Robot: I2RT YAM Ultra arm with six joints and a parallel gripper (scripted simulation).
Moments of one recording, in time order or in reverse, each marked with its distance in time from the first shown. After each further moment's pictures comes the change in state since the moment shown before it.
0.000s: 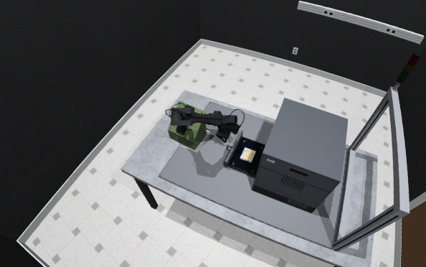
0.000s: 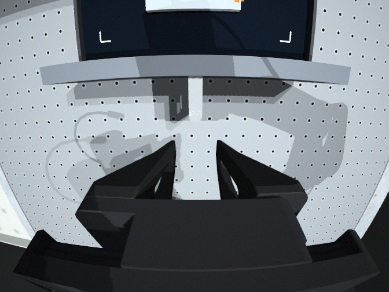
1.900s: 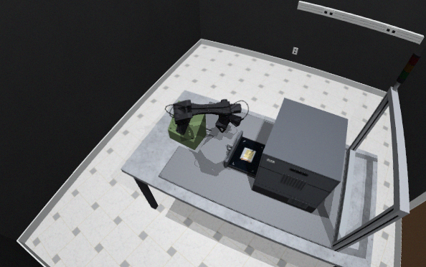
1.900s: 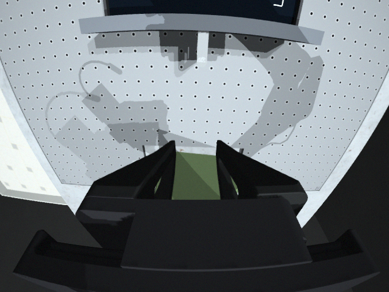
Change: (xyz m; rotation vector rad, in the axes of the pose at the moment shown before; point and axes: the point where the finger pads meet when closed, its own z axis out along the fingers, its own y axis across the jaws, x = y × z) arm 0.005 0.005 -0.086 -0.008 0.241 -0.038
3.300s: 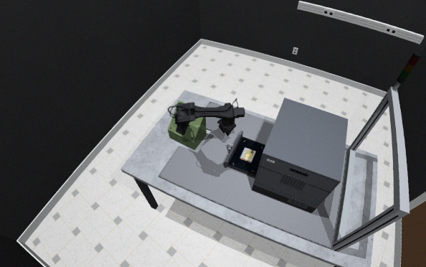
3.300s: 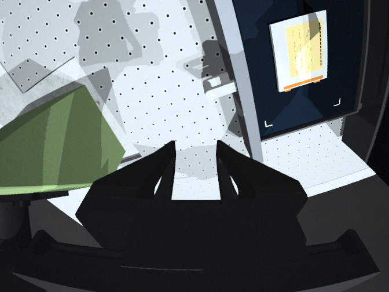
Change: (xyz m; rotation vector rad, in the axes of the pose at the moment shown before) arm -0.026 -0.007 0.013 0.024 0.001 -1.179
